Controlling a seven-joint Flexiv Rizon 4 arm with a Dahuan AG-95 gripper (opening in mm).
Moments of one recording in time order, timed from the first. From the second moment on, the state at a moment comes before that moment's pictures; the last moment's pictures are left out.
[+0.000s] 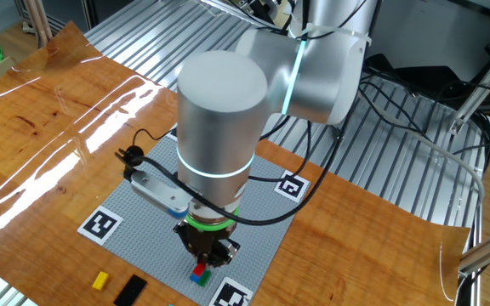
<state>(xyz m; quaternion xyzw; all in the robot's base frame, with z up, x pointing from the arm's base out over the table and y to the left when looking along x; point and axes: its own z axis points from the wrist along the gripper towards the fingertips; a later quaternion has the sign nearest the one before) 0.667 0.091 0.044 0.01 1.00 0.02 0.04</state>
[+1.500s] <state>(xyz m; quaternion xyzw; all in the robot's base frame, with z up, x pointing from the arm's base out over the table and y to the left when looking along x) 0.673 0.082 0.033 -0.03 1.00 0.02 0.03</state>
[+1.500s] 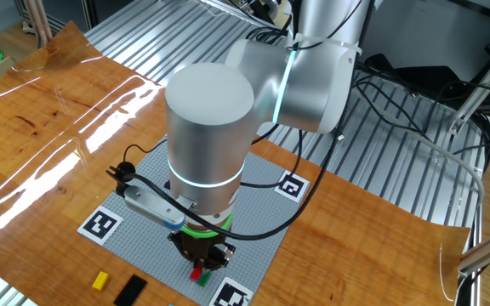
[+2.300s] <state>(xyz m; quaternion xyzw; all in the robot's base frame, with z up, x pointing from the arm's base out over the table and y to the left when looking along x) 0.671 0.085 0.033 -0.03 1.00 0.02 0.03</state>
